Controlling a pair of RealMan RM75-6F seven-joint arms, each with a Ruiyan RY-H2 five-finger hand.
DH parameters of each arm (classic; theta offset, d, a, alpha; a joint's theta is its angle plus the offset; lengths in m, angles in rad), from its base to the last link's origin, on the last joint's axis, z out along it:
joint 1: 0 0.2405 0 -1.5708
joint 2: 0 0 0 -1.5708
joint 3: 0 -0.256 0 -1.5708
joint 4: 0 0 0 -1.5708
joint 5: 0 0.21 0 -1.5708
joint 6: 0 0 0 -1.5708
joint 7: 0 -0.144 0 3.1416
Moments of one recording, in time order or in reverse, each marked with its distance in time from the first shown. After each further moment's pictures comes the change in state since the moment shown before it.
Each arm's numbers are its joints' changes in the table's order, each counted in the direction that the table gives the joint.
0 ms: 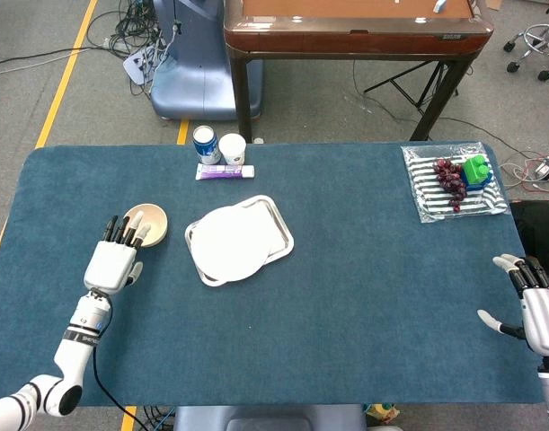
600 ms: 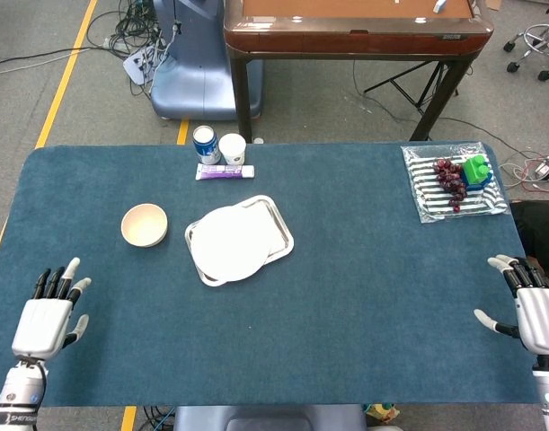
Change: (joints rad) left arm 0.306 0.292 -0.162 0.429 0.050 0.256 0.009; right arm 0.007 -0.020 -0.001 -0.009 0.001 -0.003 0.026
